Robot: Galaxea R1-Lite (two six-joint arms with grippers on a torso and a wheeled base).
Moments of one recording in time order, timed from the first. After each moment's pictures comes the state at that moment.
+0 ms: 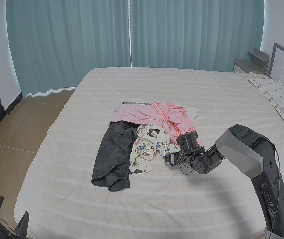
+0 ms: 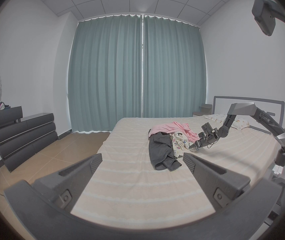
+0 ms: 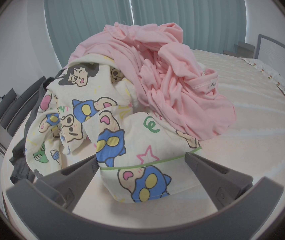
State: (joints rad) left arm -0.11 0.08 -0.02 0.00 0.02 -0.01; right arm 0.44 2.67 -1.49 -0.50 -0.19 0.24
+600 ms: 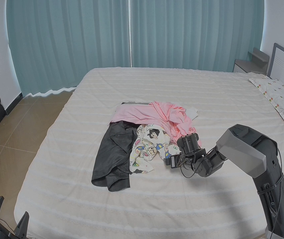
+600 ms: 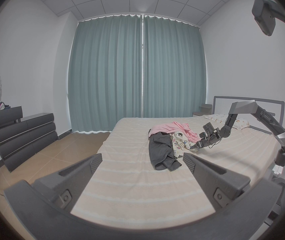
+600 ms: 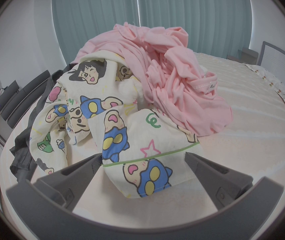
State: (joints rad) left arm -0.11 0.08 -0.02 0.00 0.02 -0.01; right arm 0.46 2.63 -1.39 -0.56 -0.19 0.19
